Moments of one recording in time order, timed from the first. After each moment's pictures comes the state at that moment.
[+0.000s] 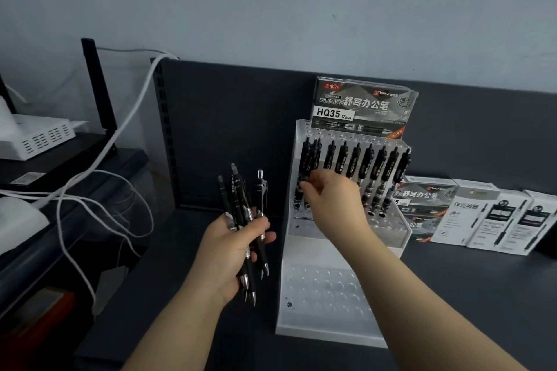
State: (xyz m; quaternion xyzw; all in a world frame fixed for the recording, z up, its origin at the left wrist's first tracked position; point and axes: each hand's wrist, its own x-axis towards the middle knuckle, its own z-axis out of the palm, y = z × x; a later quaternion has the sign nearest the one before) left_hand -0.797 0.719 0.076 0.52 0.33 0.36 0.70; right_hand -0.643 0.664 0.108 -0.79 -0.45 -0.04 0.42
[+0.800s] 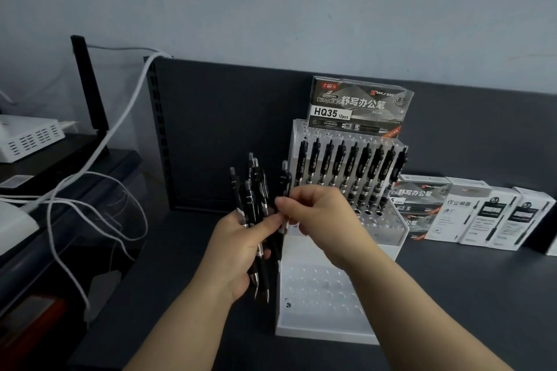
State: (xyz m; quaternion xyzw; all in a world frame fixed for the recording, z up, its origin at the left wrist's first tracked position) left_hand -0.790 0.715 0.084 0.54 0.28 0.33 0.72; right_hand -0.678 0.643 0.117 -0.69 -0.43 0.22 0.54
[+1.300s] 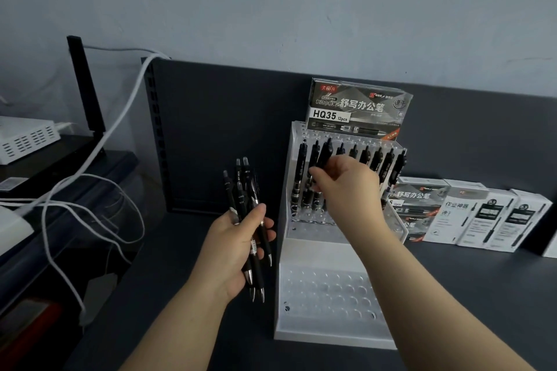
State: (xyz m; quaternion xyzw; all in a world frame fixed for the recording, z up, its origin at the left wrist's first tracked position) left_hand -0.787 0.722 0.085 0.50 0.33 0.34 0.73; right_hand -0.635 0.658 0.125 -0.79 -0.38 -0.06 0.48
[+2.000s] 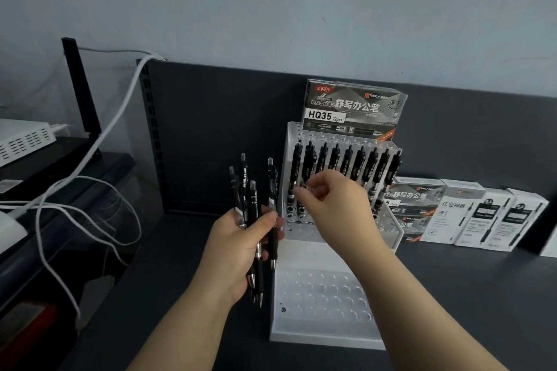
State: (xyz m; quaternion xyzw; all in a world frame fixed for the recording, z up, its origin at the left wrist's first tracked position) left_hand -0.783 0.710 0.089 0.54 0.28 0.36 0.71; right_hand -0.655 0.642 0.121 -0.80 -0.42 -0.03 0.43
